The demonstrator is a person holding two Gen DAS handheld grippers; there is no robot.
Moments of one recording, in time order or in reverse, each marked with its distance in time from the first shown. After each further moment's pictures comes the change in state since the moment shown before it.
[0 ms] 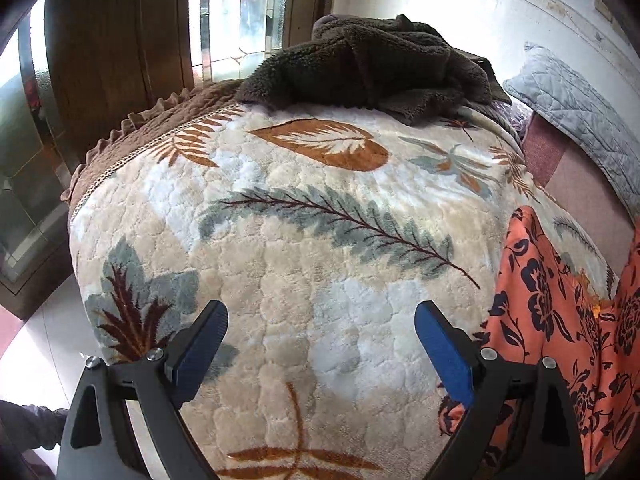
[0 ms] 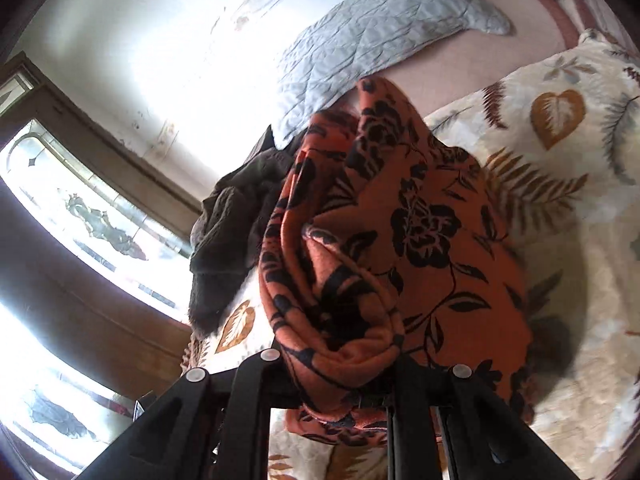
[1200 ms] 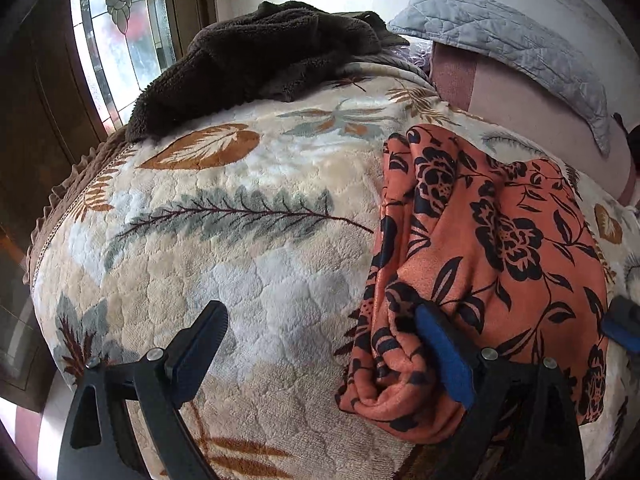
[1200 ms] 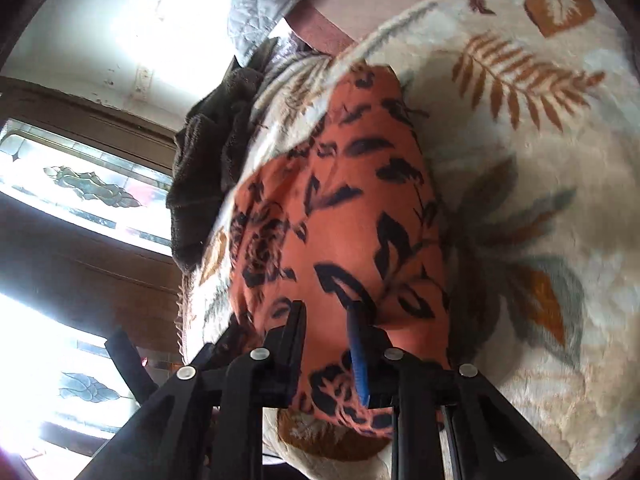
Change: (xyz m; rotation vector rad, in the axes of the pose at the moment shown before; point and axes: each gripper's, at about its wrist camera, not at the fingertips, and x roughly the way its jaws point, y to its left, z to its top) left arm -0.004 -0.091 -0.035 0.360 0.005 -0.126; right arm 0.037 -0.087 0.014 0.059 0.274 0.037
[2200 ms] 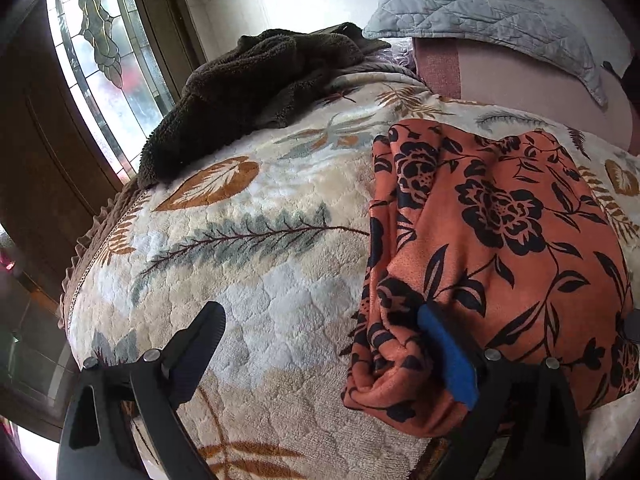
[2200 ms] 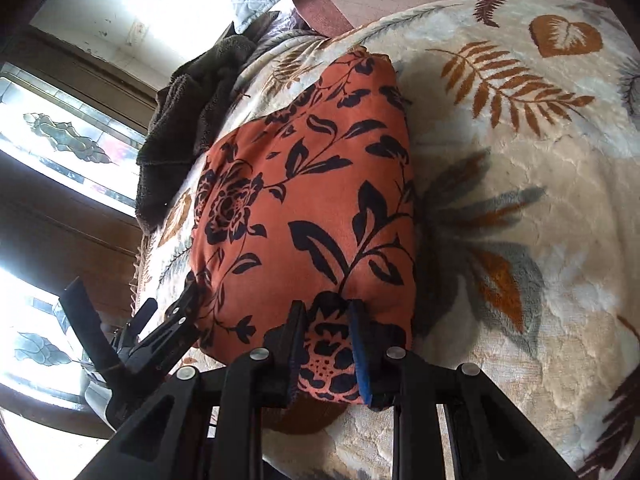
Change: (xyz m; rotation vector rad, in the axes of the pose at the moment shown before) left arm -0.013 -0.026 -0.008 0.159 -0.072 0.121; right arm -0.015 0.002 -0.033 -0.129 0.093 -0.160
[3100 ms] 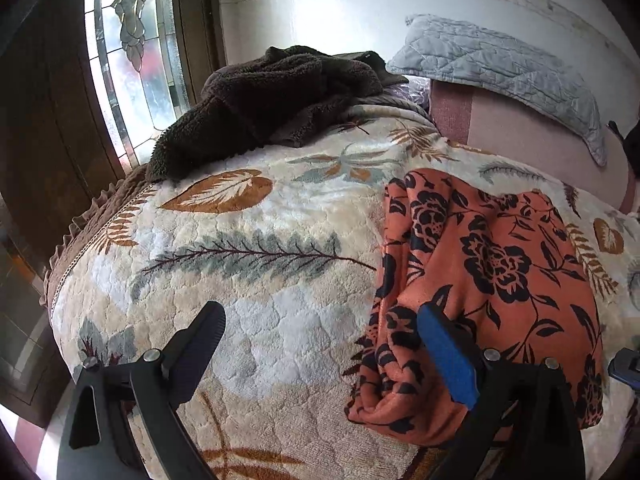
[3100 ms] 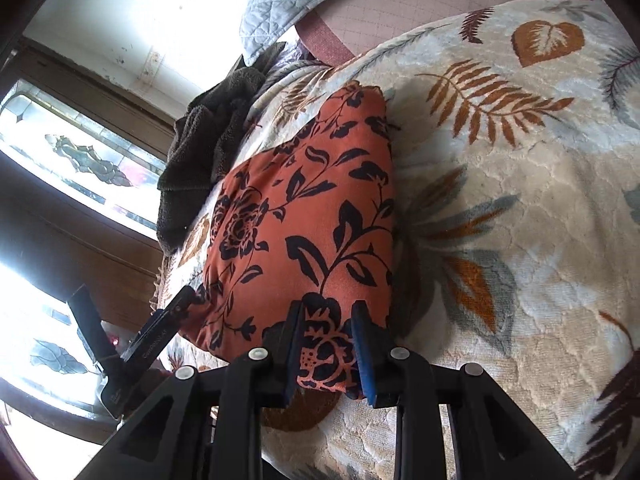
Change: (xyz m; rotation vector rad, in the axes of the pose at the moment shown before) left arm -0.012 0.035 0.008 -0.182 -0.067 -0.077; right arm -0.024 -0.024 -0.006 0.037 -0.105 0.079
